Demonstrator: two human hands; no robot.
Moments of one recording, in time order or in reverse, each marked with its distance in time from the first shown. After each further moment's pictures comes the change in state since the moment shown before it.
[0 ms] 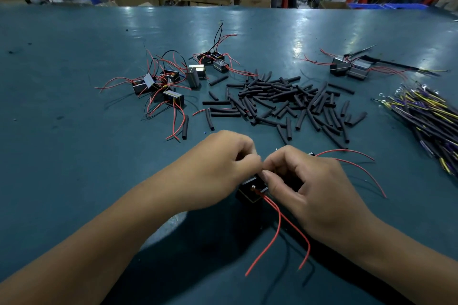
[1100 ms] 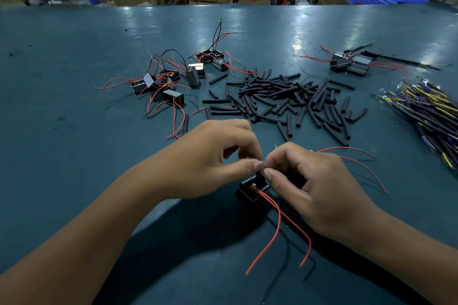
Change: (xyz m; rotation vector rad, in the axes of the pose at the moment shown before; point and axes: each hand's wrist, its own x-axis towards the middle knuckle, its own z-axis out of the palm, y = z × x) left_hand 0.001 -0.012 -0.019 0.094 -0.035 0.392; right_hand 0.001 0.007 -0.004 -0.044 -0.041 -0.073
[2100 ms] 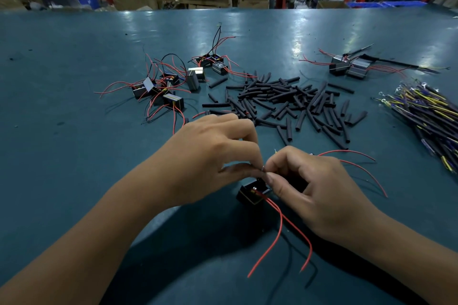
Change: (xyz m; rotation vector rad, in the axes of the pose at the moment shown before) left_hand -0.002 0.006 -0.006 0.426 0.106 0.232; right_hand 0.001 0.001 -0.001 0.043 -0.028 0.004
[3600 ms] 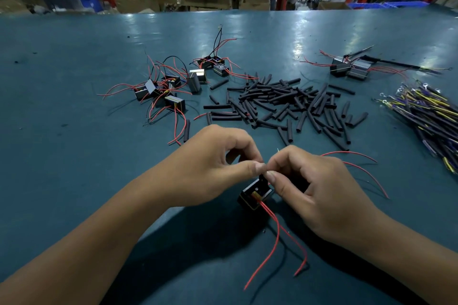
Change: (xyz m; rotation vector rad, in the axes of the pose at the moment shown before) left_hand -0.002 0.001 0.010 -0.539 -0.057 -0.331; right_hand -0.001 0.000 0.000 -0.034 0.040 -0.007
